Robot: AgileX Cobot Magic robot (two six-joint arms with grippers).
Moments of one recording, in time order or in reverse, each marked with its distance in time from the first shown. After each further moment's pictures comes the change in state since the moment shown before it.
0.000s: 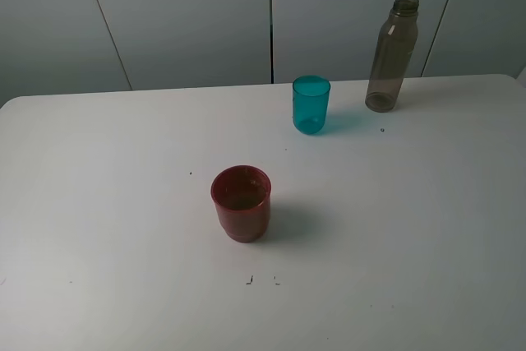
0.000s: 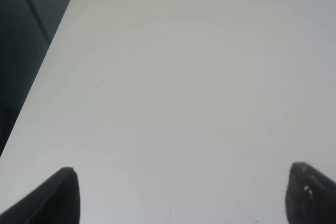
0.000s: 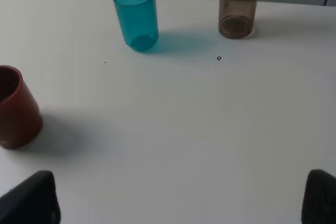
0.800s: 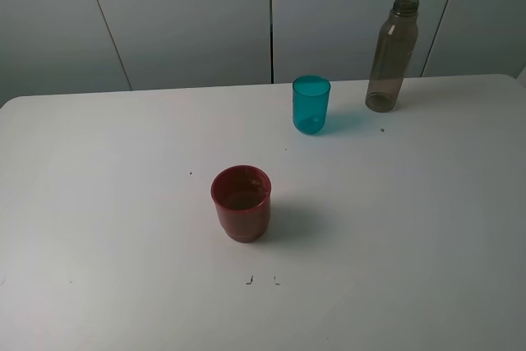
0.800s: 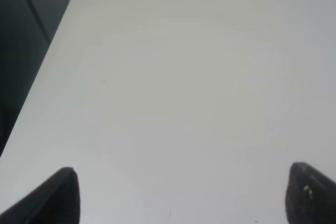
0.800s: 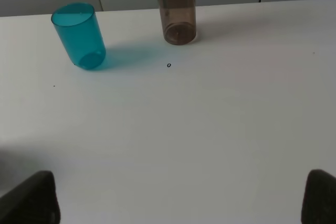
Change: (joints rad) left arm 0.000 0.000 0.000 0.000 0.000 0.000; right arm -0.166 -0.002 0.000 0.015 -0.004 0.002
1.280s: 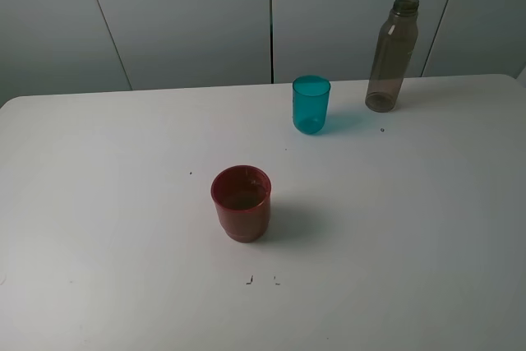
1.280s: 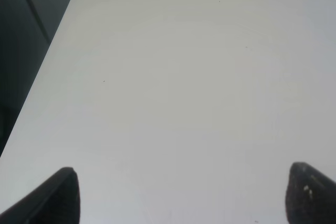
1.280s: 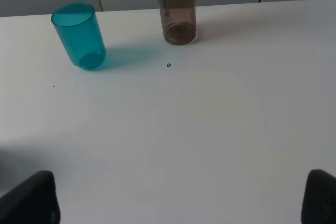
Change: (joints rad) left arm 0.000 0.000 0.000 0.000 0.000 0.000; right arm 0.000 0.000 0.000 0.000 0.000 0.000
